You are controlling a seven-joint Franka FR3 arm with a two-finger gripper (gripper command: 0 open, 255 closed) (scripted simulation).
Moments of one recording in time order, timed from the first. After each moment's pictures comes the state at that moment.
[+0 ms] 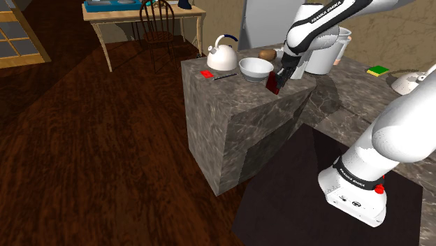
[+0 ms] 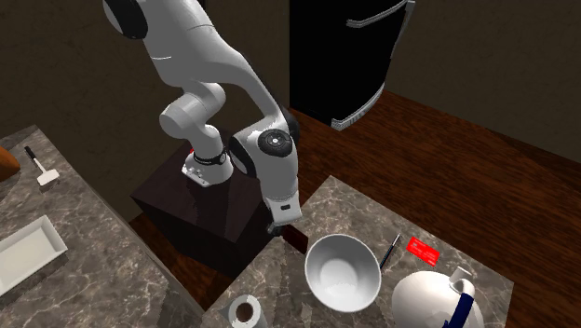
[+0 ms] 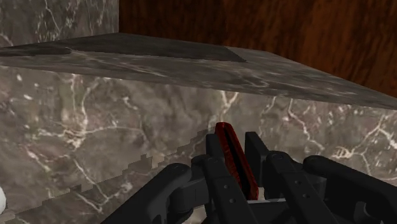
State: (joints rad) arm -0.08 -0.11 -0.38 -2.50 -0.07 2.43 -0.29
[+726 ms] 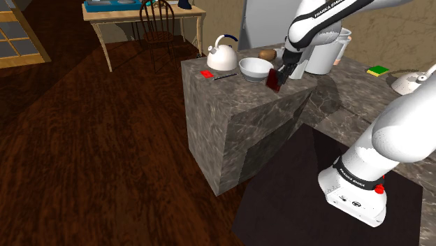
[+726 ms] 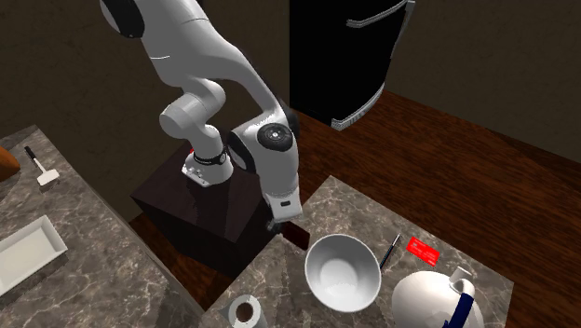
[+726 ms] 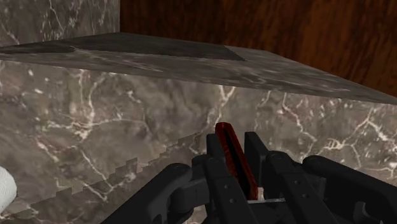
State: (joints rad) arm -0.08 -0.14 -0.37 -2.48 -0.08 2.39 -0.28
